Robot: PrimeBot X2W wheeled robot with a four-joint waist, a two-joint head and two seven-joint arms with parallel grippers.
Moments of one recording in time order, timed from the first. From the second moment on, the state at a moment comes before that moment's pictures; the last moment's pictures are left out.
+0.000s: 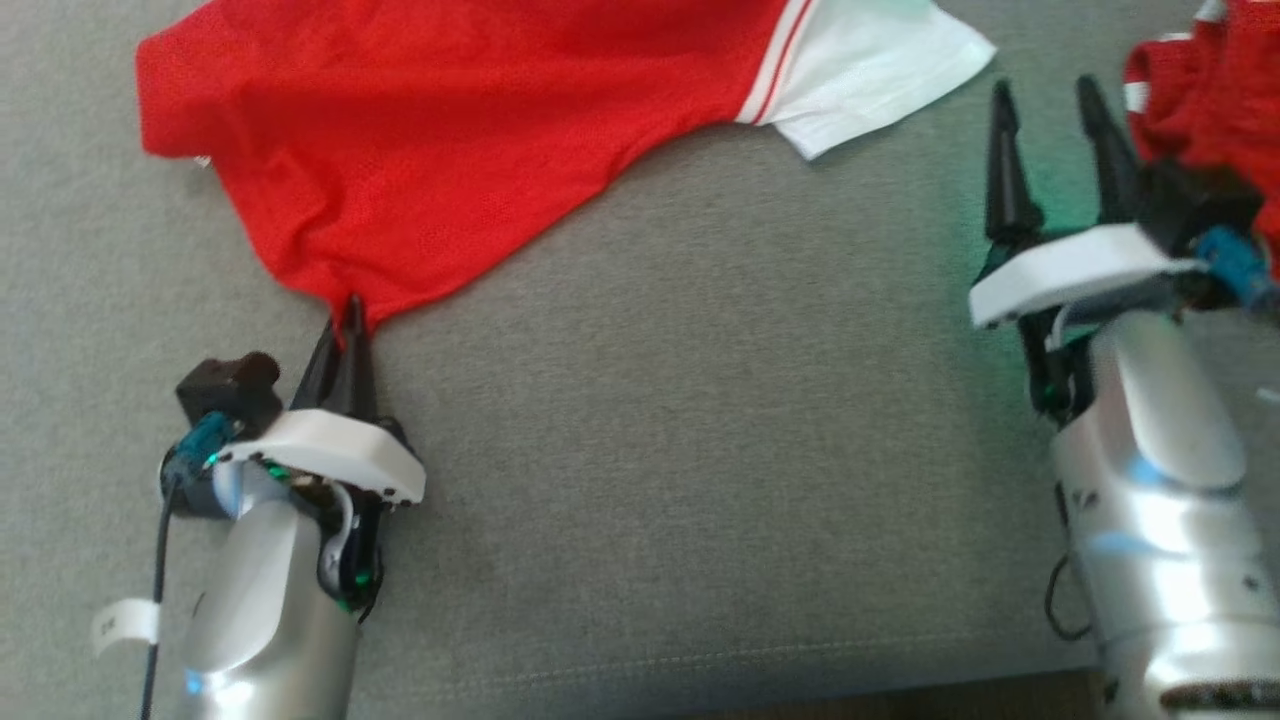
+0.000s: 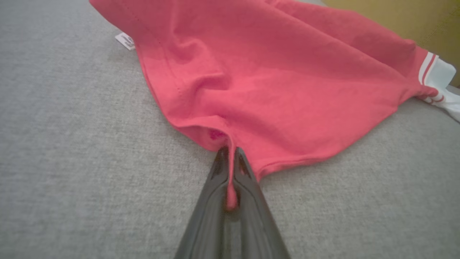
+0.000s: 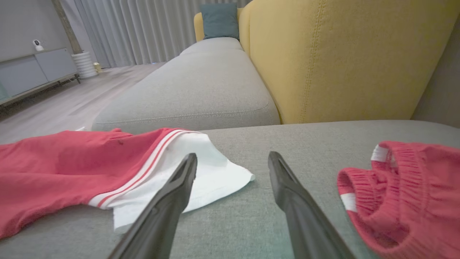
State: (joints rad) left arm -0.38 0.04 -0.10 0.61 -0.26 -0.06 -0.27; right arm -0.65 -0.06 -0.01 0.66 0.10 0.13 -0.26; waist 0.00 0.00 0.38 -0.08
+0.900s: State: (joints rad) left arm -0.46 0.03 -0.24 0.52 -0.27 -0.07 -0.28; right arm -0.97 -0.08 -0.46 1.05 -0.36 0.13 -0.26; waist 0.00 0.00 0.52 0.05
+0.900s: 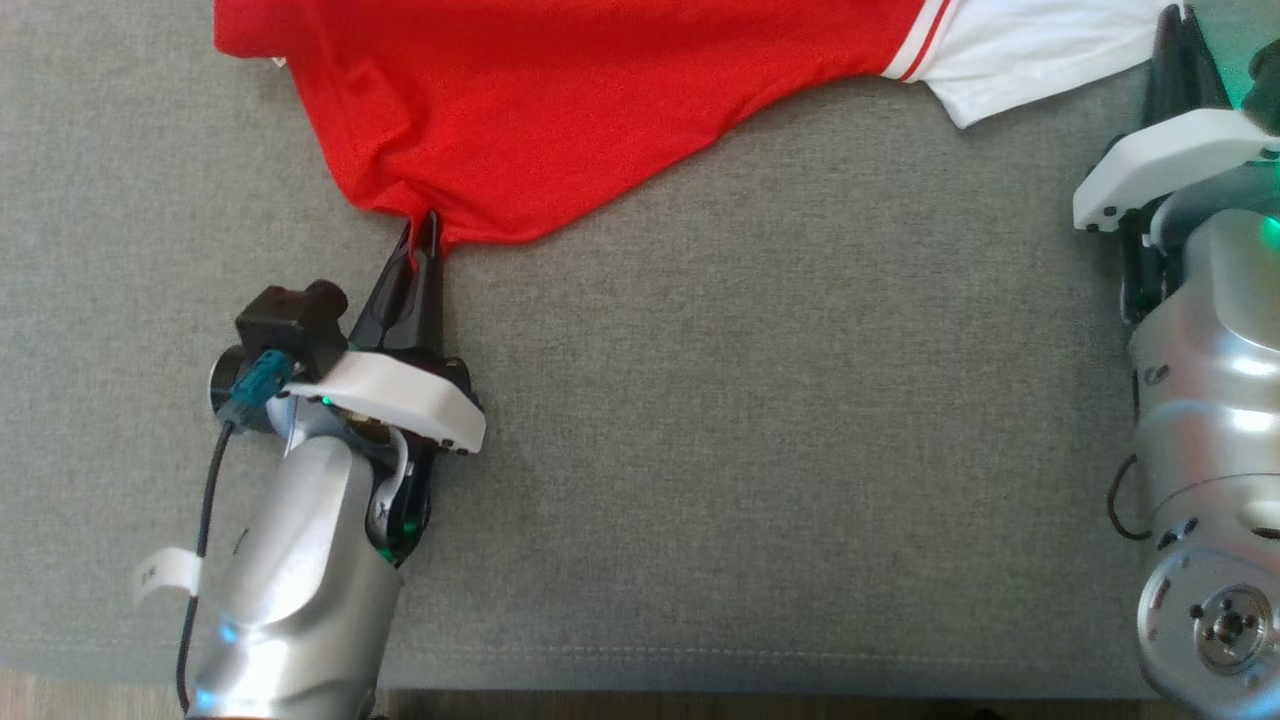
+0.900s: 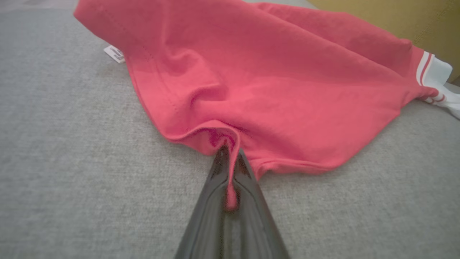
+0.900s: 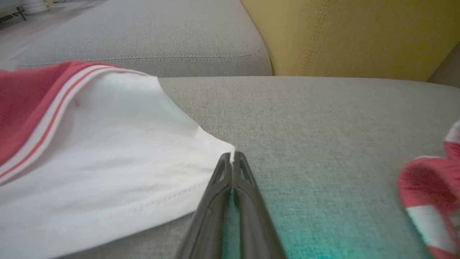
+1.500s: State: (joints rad) left arm -0.48 0.12 -0.08 0.38 -0.21 -0.10 -0.26; right arm -0.87 -0.07 -0.10 0.67 0.17 0.13 -0.26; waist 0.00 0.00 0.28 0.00
